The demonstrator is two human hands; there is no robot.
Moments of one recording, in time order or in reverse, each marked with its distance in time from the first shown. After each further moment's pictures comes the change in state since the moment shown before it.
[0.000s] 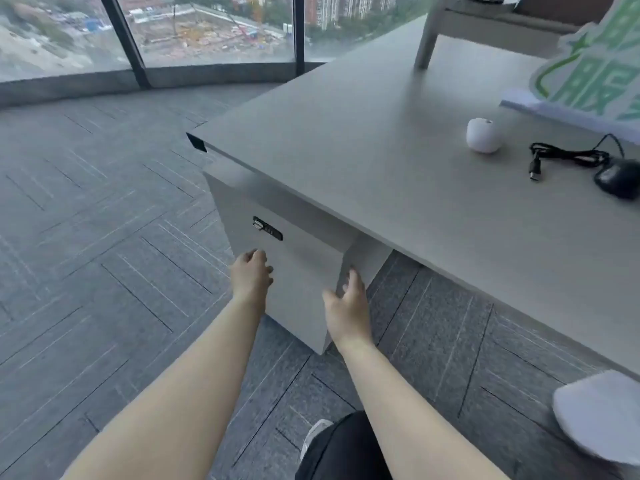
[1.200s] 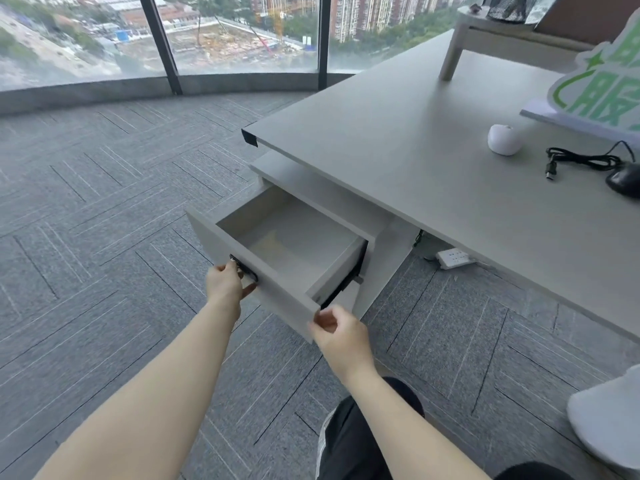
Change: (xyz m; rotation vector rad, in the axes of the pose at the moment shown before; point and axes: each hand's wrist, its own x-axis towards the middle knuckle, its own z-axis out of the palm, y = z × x) left_hand 0.000 -0.014 -0.117 -0.203 0.173 -0.054; right_hand -0.089 0.024 0.032 -0.236 -0.176 -0.150
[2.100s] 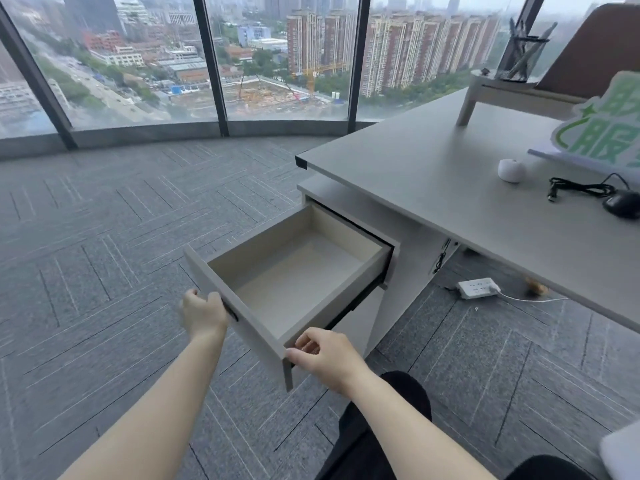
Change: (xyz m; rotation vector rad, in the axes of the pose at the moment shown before) left_hand -0.084 0.012 -0.146 0.409 0.304 0.282; right_hand -0.087 -0.042 0.039 -0.215 -0.365 -0.163
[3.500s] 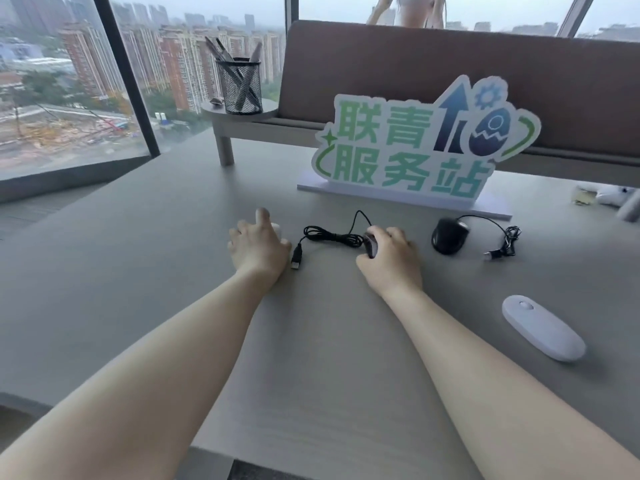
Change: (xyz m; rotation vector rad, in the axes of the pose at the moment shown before) left_hand -0.224 0.323 0.509 0.558 -0.505 0.959; right_hand 0.039 0.223 -0.511 -0.356 1.068 0.415
